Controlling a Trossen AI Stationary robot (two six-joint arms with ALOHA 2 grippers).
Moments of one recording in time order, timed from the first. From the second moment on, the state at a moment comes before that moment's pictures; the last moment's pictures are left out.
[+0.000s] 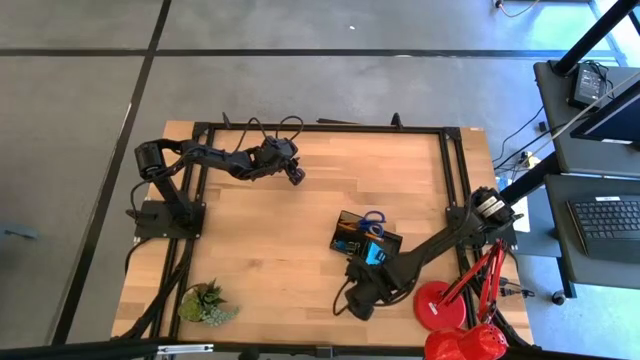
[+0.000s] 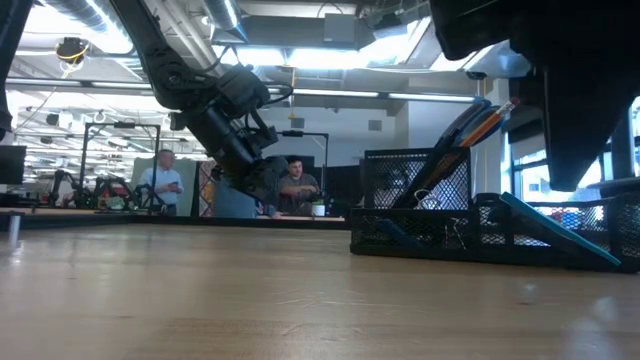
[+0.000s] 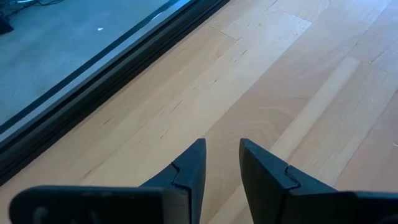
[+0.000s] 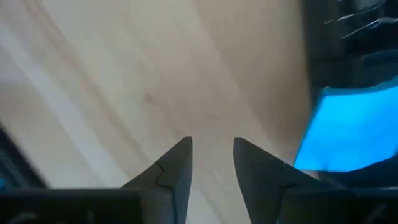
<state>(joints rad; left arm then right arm) 0.46 1.69 0.73 0.26 -0.32 -0.13 0.57 1.94 1.44 -0.89 0.10 1.12</state>
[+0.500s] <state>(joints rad) 0.46 1.69 0.73 0.26 -0.32 -0.13 0.56 1.95 1.44 -1.02 0.16 1.41</state>
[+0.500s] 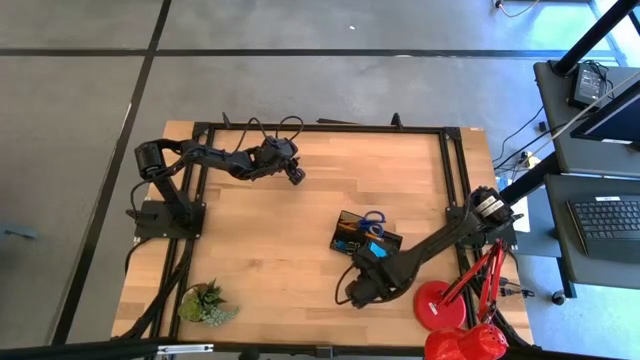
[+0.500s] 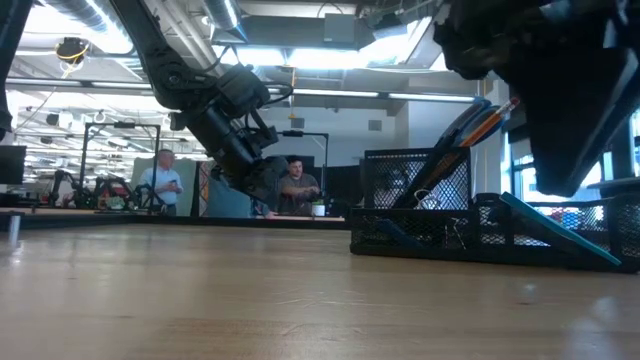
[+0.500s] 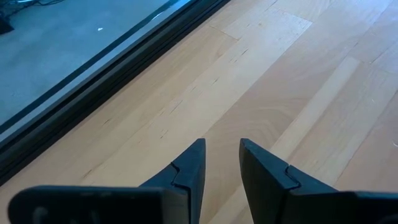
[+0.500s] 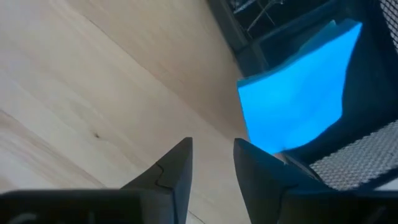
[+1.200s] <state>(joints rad) 0.46 1.69 0.73 0.26 -0.32 -0.14 0.57 1.95 1.44 -0.84 0.19 1.54</state>
